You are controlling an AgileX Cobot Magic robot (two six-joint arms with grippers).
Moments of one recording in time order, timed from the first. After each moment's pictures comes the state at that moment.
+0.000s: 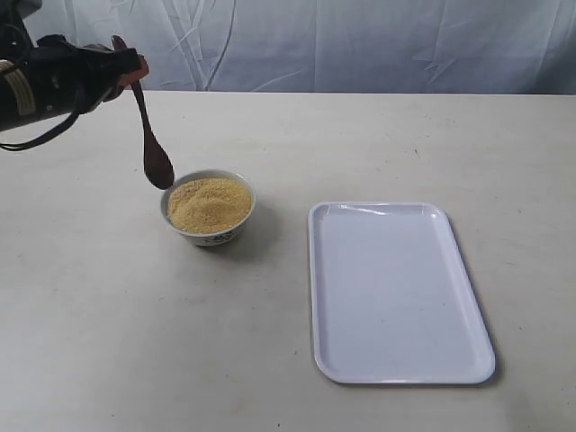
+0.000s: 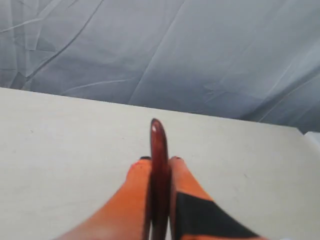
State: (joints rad) left arm -0.11 1.65 -0.86 0.89 -0.59 -1.19; right arm 0.14 0.01 0.00 0.01 0.36 0.07
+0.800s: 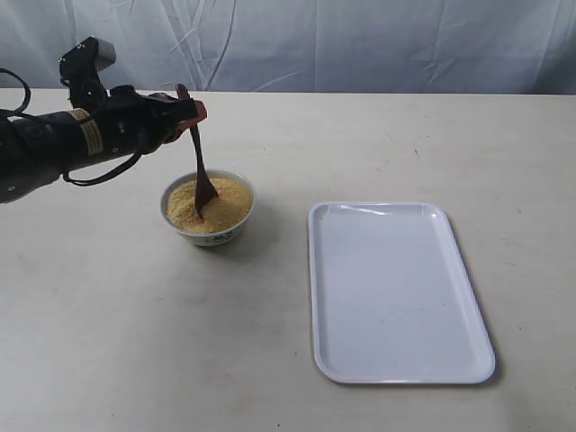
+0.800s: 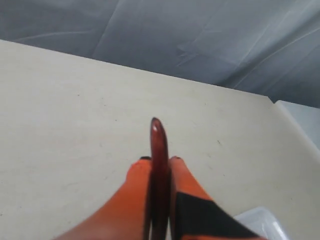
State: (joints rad) left arm -0.21 1.85 -0.86 0.75 -0.74 -1.09; right arm 0.14 0.01 0.00 0.01 0.36 0.07
